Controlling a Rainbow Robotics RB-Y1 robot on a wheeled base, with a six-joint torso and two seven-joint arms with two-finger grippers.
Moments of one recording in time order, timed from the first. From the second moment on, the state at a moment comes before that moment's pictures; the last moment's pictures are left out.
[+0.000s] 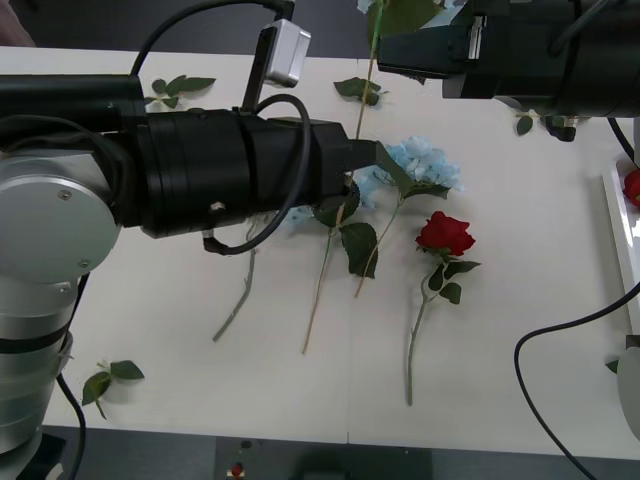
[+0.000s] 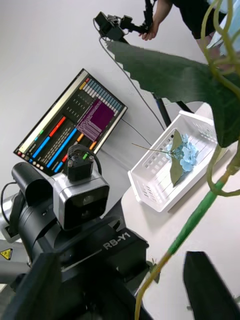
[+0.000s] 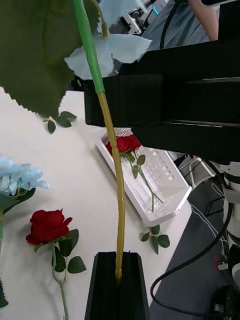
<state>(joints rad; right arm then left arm) -0.64 -0.41 -0.17 -1.77 -1.75 1.41 1.74 -0.41 0.35 -0.19 -2.24 1.08 1.14 -1.36</state>
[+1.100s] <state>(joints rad) -0.64 -0.43 -0.17 -1.77 -1.74 1.42 1.74 0.04 1.06 0.63 -2.00 1.52 1.46 -1.44</state>
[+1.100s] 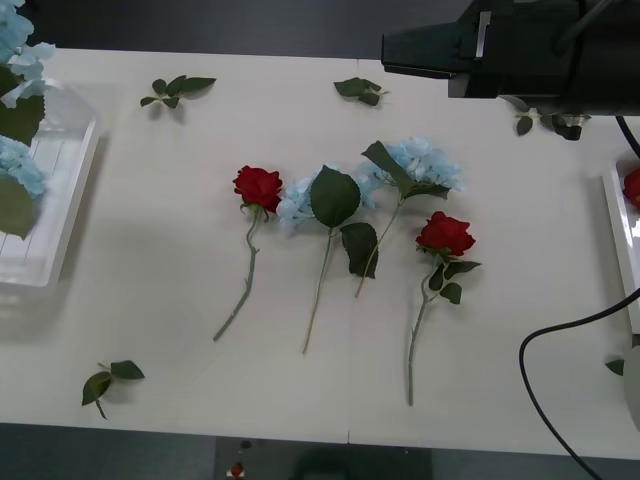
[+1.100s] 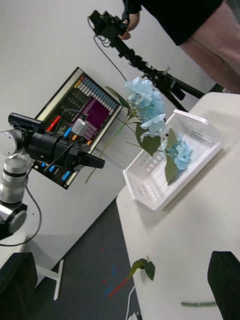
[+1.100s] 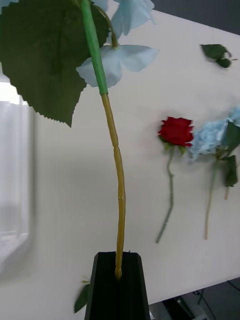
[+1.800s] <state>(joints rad) -0.64 -0.66 -0.13 -1.79 -1.41 1.63 1.08 0.08 1.09 0.51 -1.60 1.24 1.36 -1.56</state>
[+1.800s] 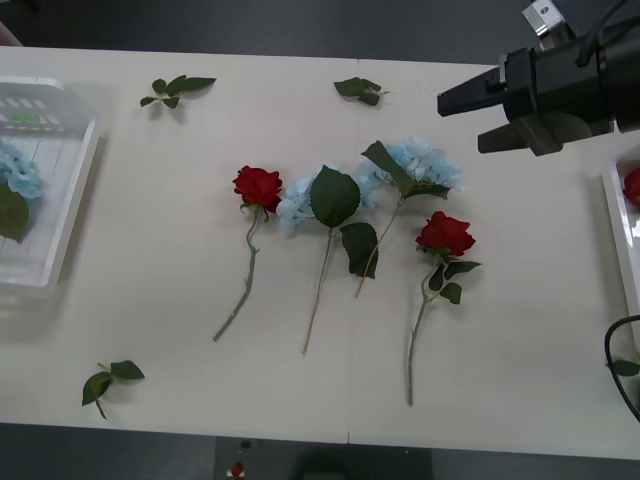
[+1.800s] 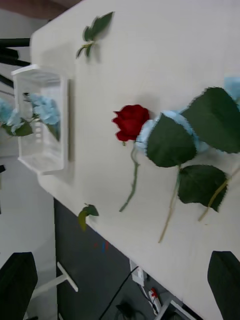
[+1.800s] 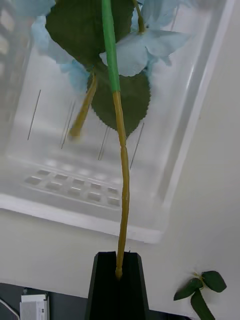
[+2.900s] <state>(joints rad) -0.47 -0.75 0.41 -1.98 -0.81 1.62 0.74 0.21 1.09 0.41 -1.41 1.50 1.07 -1.98</state>
